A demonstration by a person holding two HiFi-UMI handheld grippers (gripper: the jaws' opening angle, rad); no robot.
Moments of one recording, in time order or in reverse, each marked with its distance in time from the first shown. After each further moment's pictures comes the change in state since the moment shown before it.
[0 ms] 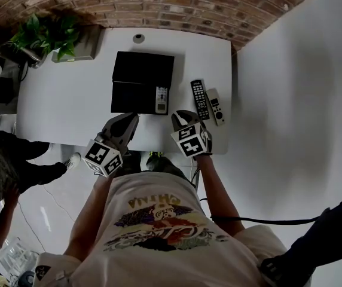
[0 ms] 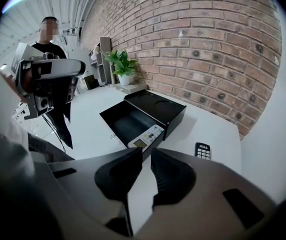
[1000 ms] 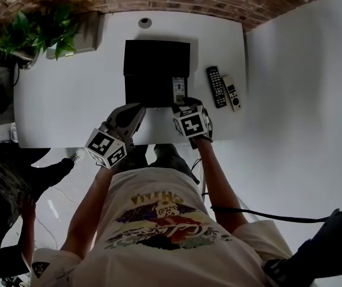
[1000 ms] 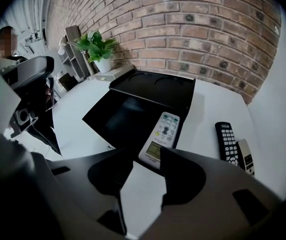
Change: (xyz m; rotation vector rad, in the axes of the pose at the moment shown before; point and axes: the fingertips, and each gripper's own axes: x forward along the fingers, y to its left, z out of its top) left arm -0.010 0.064 -0.007 -0.084 0.087 -0.163; right arm 0.069 0.032 0.009 0.265 0.213 -0.049
